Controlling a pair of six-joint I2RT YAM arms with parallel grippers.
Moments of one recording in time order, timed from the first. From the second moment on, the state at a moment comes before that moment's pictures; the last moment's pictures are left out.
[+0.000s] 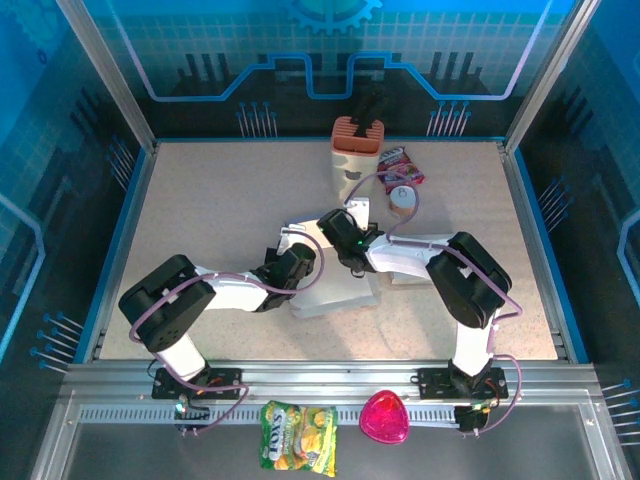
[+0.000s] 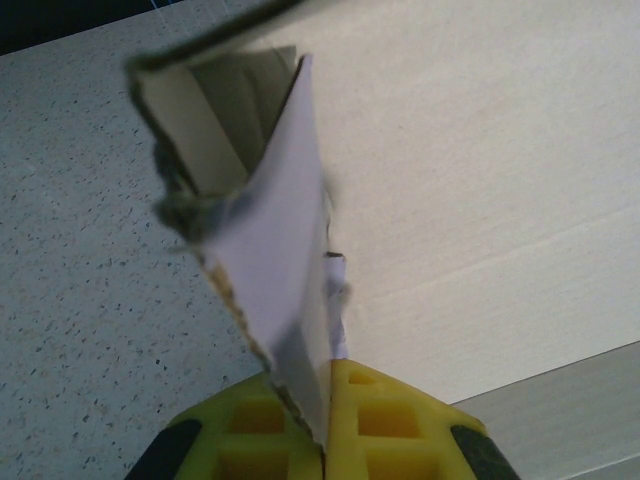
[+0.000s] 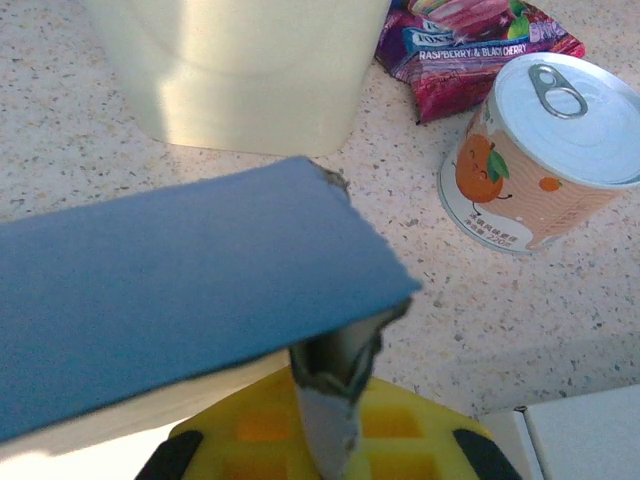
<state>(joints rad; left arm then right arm) -0.76 1.66 0.63 0.34 -0.75 -0.27 0.76 1.86 1.11 -0.19 0.79 0.60</state>
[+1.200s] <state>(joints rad) -0.76 1.65 0.61 0.40 -0.68 -0.23 0.77 1.88 1.15 -0.31 0.86 0.71</state>
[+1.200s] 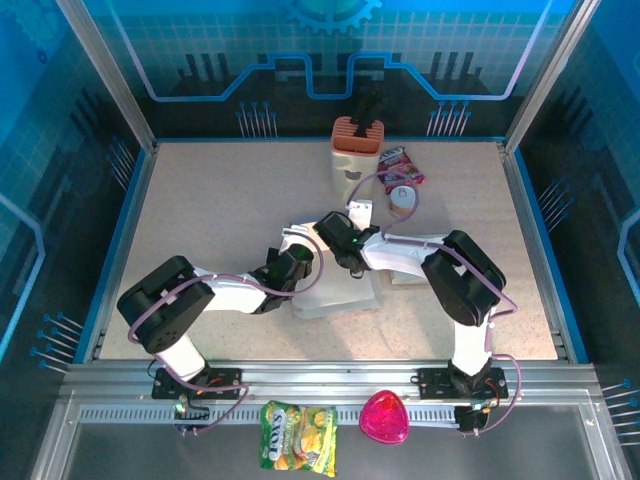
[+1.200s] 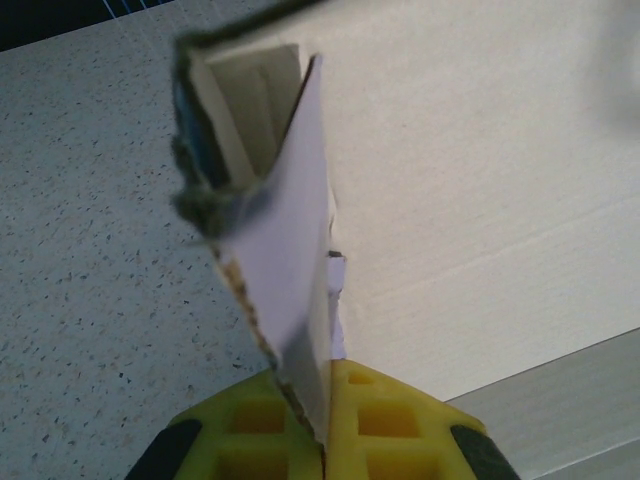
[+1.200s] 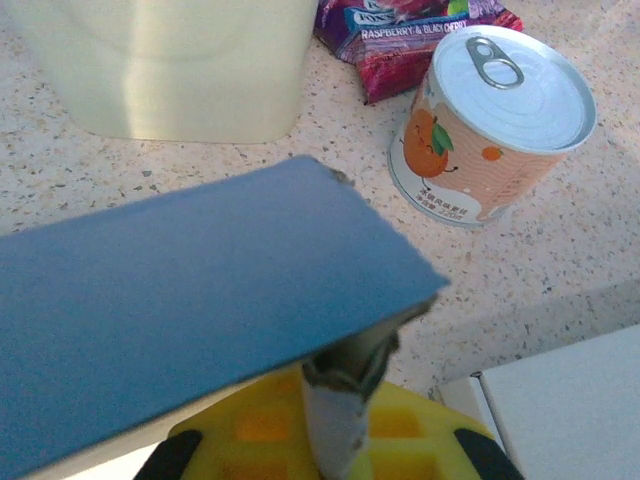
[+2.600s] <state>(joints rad) -0.62 1.56 0.65 0.25 -0.38 -0.30 0.63 1.81 1.13 -0.32 0.48 0.46</state>
